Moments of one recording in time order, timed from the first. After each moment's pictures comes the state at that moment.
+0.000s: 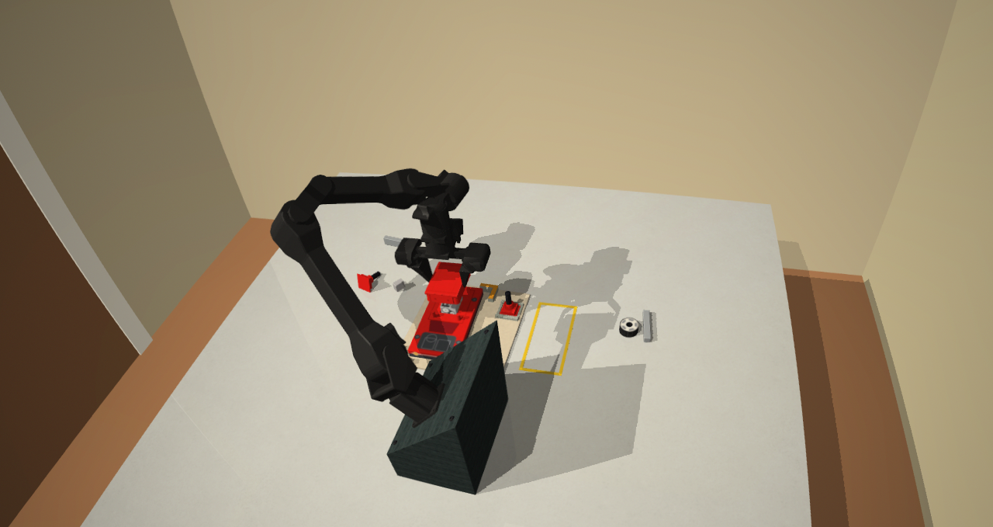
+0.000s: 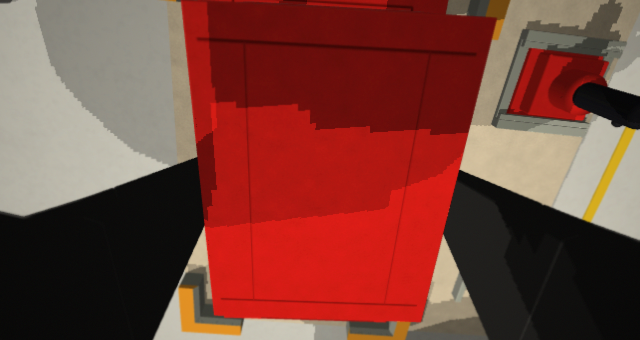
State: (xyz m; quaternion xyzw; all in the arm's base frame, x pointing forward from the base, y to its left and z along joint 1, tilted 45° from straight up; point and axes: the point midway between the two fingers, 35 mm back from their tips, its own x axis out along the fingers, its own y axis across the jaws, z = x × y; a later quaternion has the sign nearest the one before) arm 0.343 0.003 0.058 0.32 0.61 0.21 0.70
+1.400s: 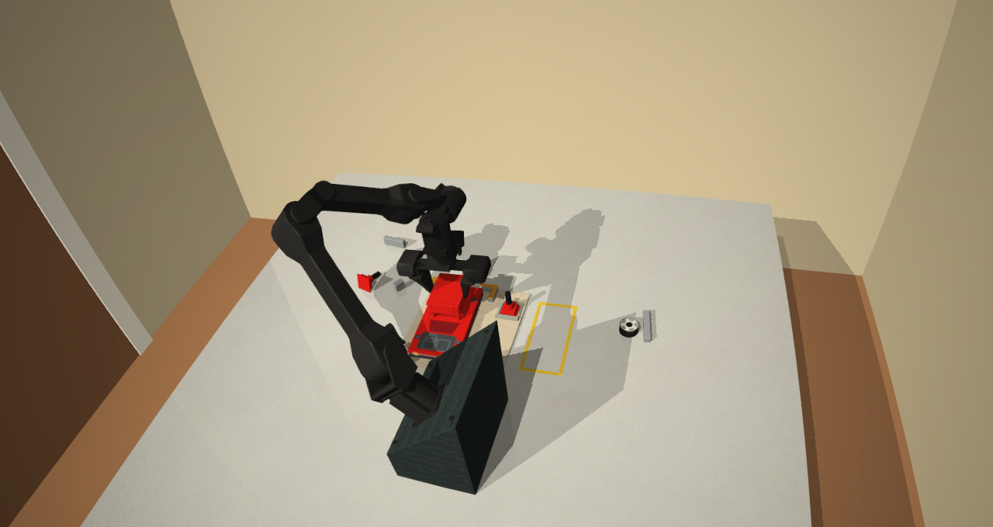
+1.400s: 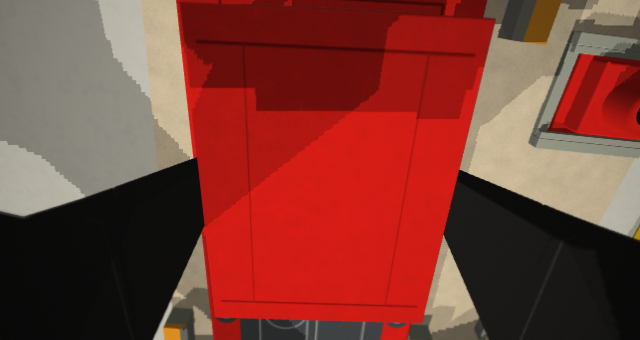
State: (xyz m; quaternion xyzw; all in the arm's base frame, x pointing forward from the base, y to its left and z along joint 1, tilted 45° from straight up) arm 0.348 0.027 0.038 0.32 0.61 0.21 0.70
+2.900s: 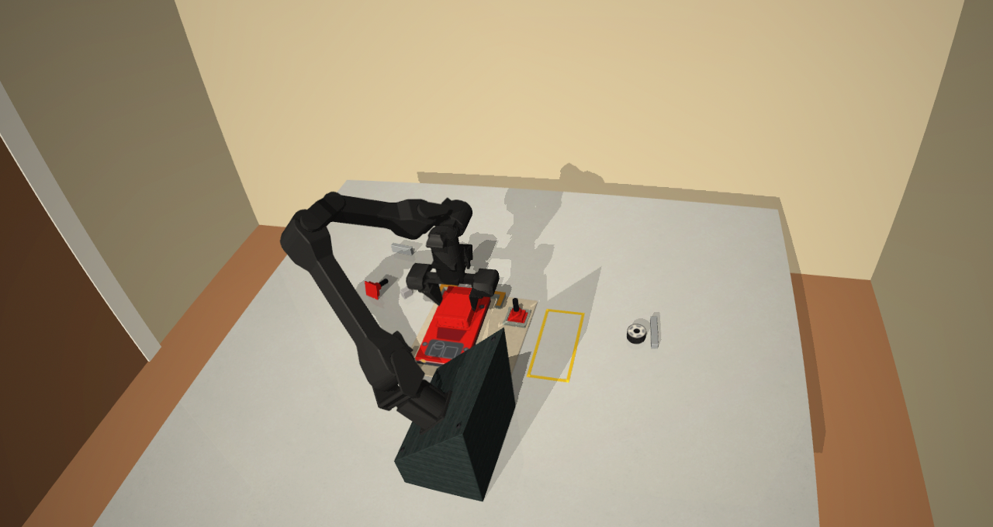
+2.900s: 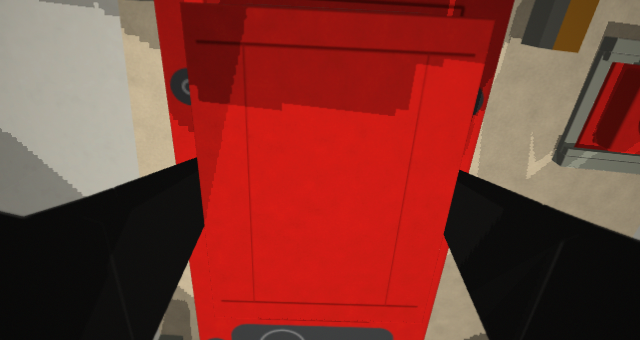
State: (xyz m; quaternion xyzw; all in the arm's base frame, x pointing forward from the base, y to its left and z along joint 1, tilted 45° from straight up) arm 0.352 0.039 0.026 0.32 0.61 0.21 0.69
